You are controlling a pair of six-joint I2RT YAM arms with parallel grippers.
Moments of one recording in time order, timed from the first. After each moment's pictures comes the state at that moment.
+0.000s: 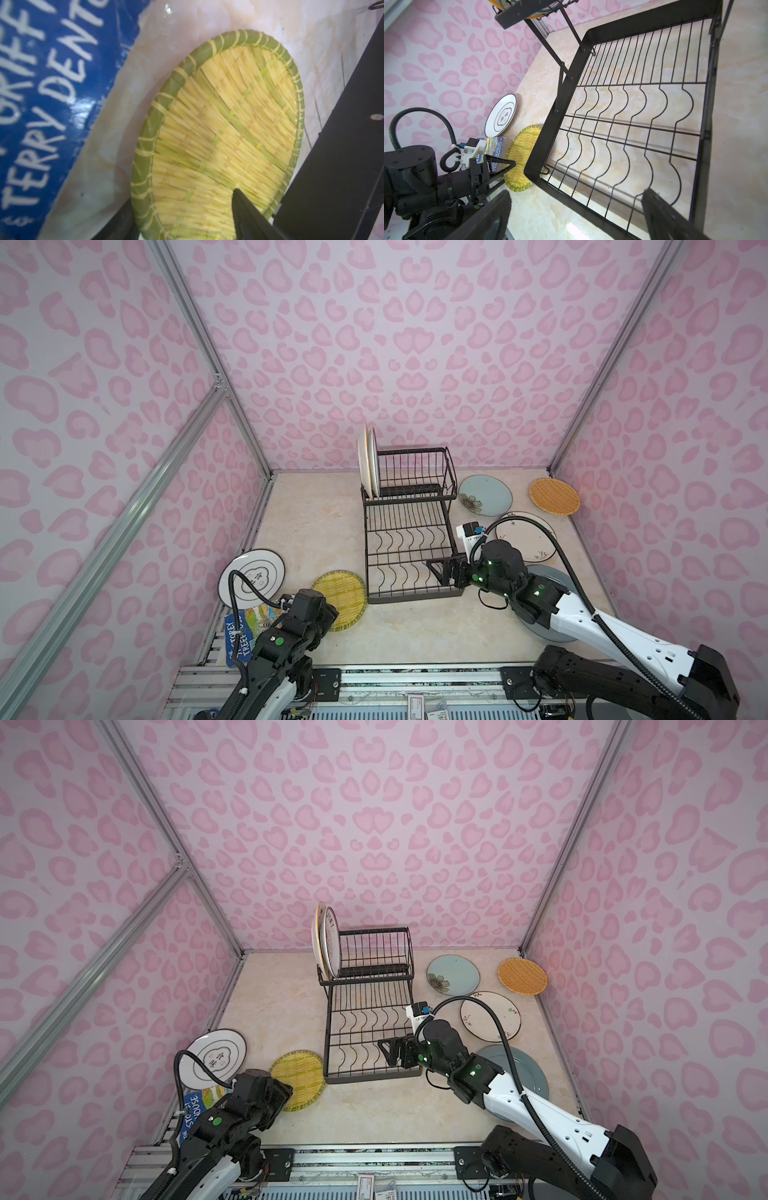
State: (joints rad) left arm -0.35 0.45 0.24 -0.80 -0.05 -1.27; right arm 0.76 1.00 0.66 -0.14 -0.09 0.58
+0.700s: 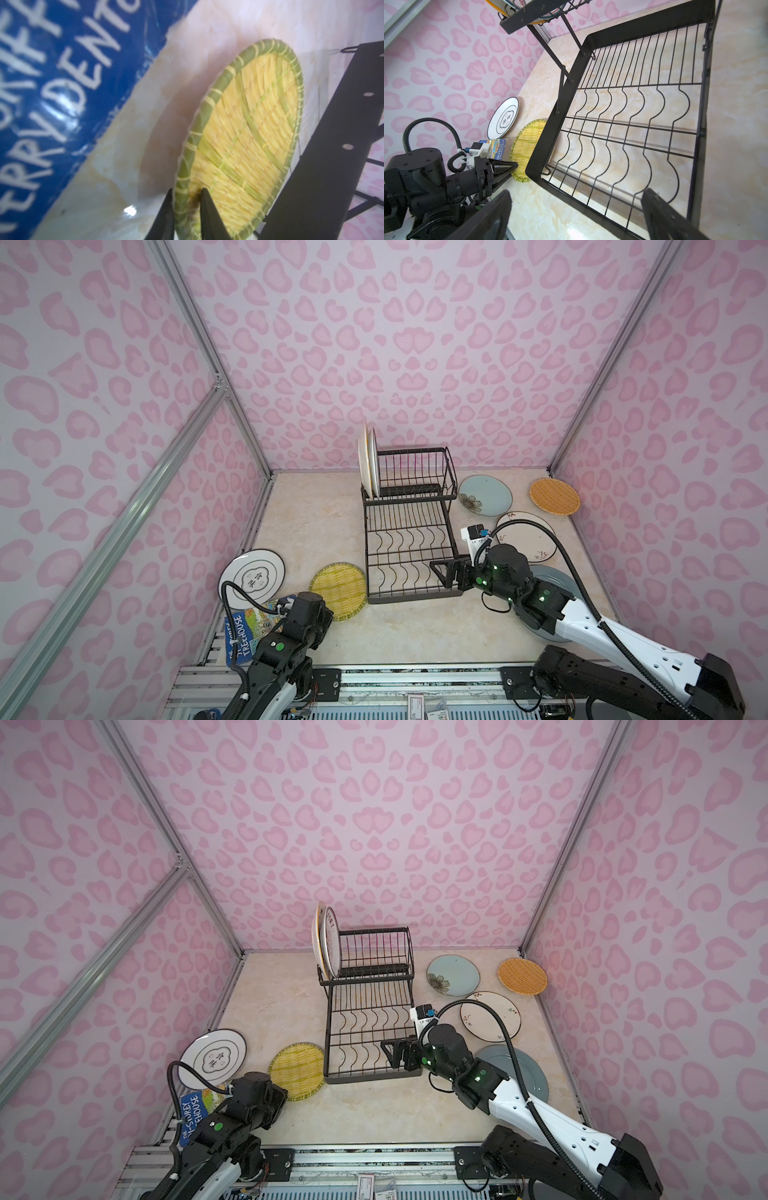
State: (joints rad) left arm -0.35 0.39 0.19 -0.71 -0.09 -1.40; right arm 0.76 0.96 0.63 -0.12 -0.08 0.59
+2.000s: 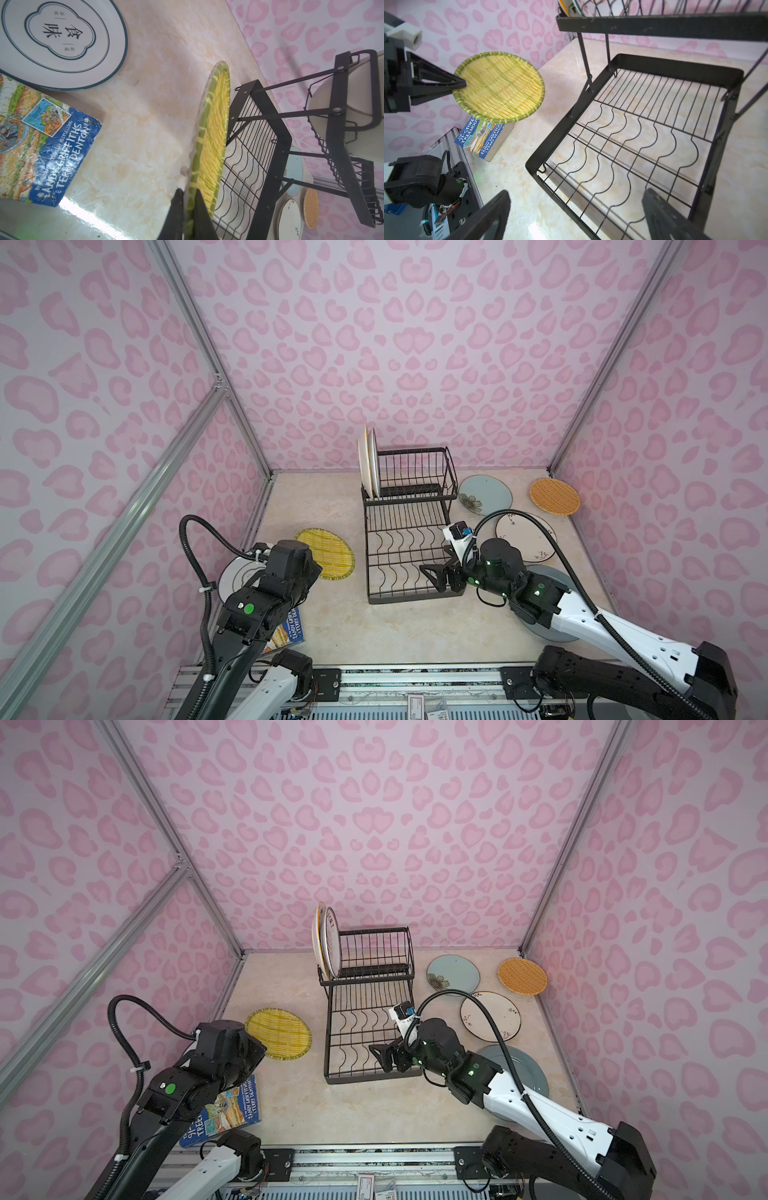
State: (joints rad) left arm -0.35 0.76 0.97 -1.04 -0.25 -1.18; right arm 0.85 1.02 0.73 -0.12 -0.08 0.24
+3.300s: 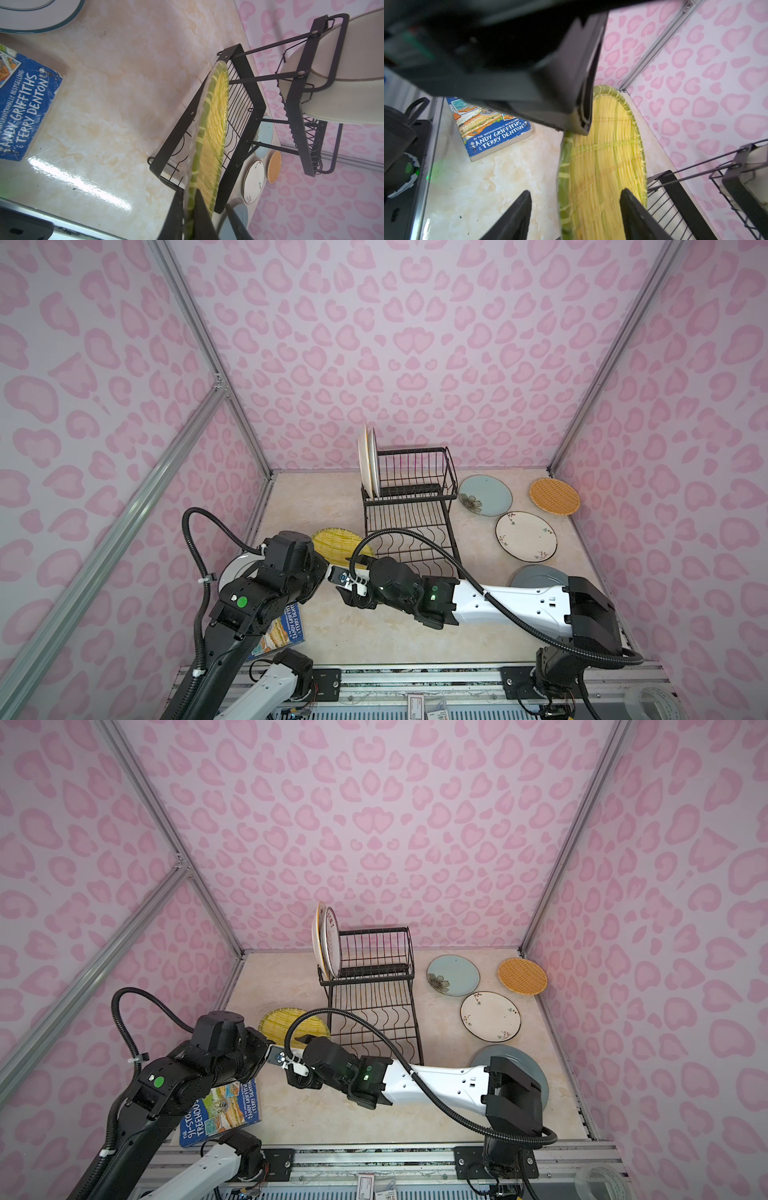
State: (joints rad) left arm -0.42 0.80 1.09 -1.12 -0.11 -1.31; right arm 1.28 1.69 1.28 0.01 0.25 -0.35
